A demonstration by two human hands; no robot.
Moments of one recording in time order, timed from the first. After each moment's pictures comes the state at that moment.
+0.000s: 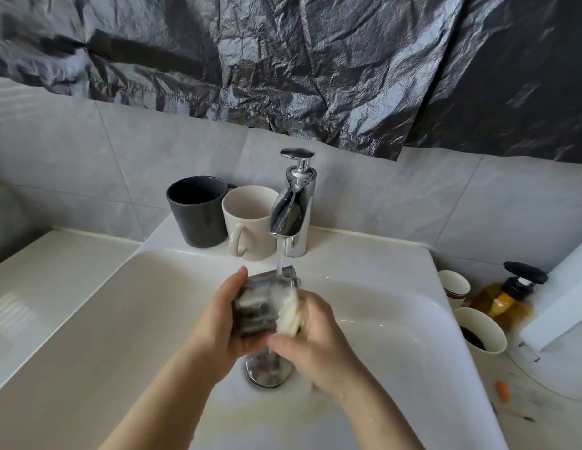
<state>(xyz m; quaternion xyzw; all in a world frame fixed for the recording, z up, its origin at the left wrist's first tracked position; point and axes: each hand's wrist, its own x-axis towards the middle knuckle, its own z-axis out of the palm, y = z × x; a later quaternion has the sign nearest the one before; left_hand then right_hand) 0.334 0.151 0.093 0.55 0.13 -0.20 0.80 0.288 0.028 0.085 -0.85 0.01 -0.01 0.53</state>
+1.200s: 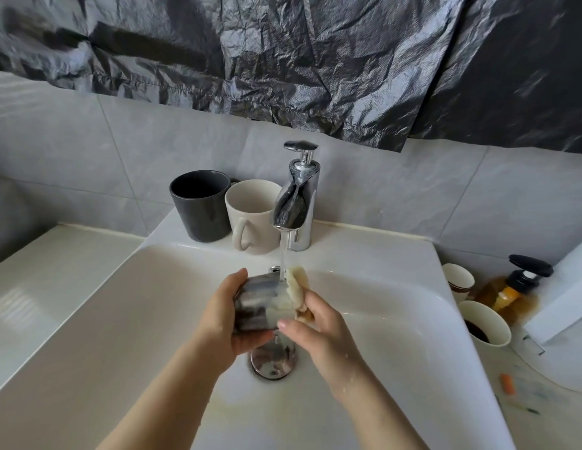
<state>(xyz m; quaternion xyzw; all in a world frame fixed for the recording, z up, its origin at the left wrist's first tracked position) 0.343 0.155 0.080 0.54 0.18 -0.21 0.80 0.287 0.021 0.069 -0.73 -0.04 0.00 0.68</state>
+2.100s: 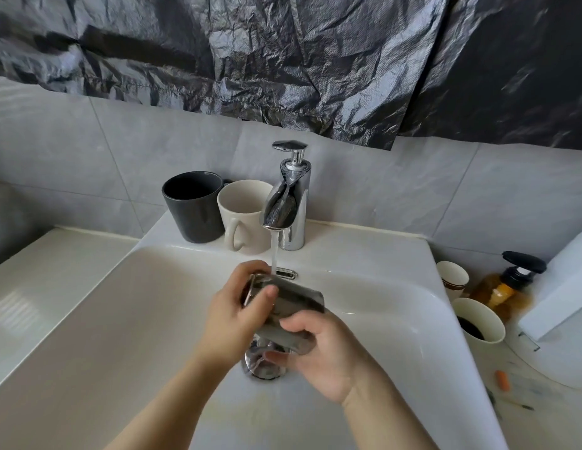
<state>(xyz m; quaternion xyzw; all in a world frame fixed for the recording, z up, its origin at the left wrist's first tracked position) 0.330 0.152 0.073 0.74 -0.17 0.07 0.65 0.284 0.017 0.085 -0.50 -0.01 0.18 0.85</state>
